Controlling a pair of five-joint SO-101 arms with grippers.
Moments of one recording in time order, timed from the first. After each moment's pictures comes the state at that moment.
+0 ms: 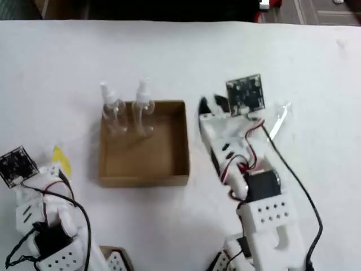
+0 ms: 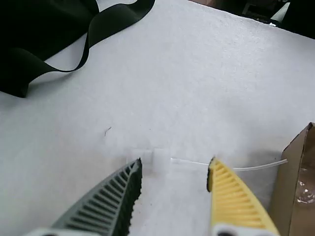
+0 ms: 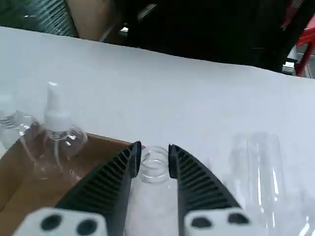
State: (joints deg) left arm -37.1 -103.8 90.7 52.9 4.4; right arm -18.0 -55.4 49.1 36.7 2.5
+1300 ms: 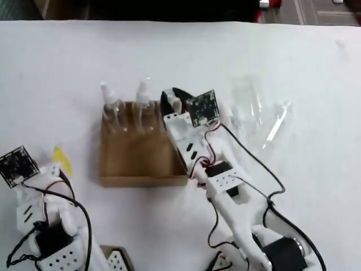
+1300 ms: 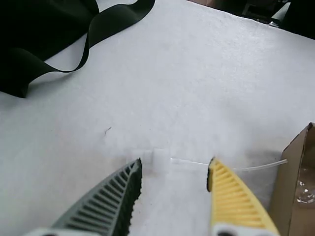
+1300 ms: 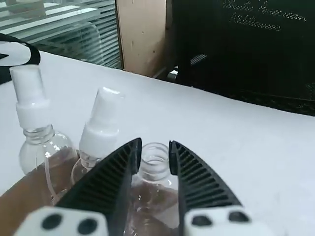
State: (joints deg) left arm -37.1 -103.8 90.7 52.9 4.4; right arm -28.1 -22.0 63.7 -24.9 2.5
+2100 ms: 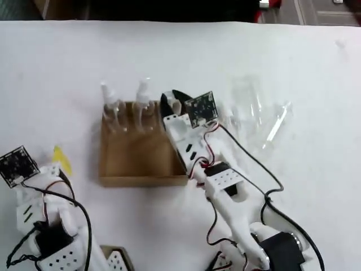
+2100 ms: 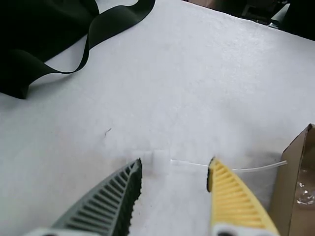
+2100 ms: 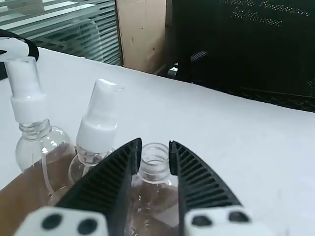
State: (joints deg) left arm -37.1 -103.8 90.7 52.5 4.4; right arm -28.2 -19.4 64.1 -27.2 2.5
